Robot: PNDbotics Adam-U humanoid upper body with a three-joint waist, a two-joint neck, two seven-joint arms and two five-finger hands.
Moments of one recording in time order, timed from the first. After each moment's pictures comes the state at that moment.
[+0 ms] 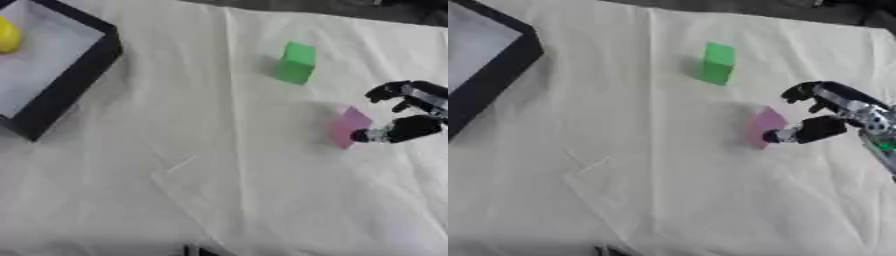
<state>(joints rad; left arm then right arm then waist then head) -0.46 0.71 -0.03 -1.95 -0.08 0.37 0.06 -0.22 -0.86 0.16 -1.77 0.27 0.34 0.35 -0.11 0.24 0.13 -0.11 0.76</state>
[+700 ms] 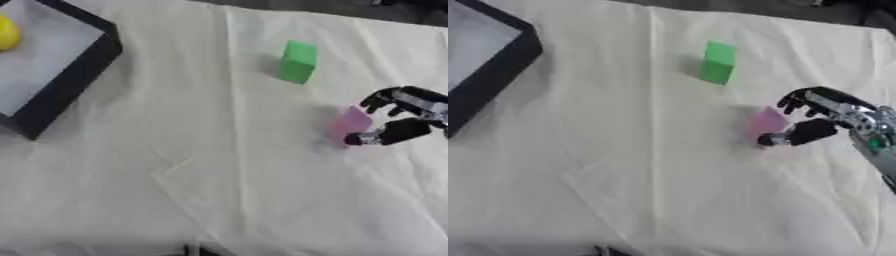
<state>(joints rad) -0.46 0.69 -0.03 -1.95 -0.09 0.38 0.06 -0.25 -0.83 0.20 -1.72 0.33 0.38 0.40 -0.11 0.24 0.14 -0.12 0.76</state>
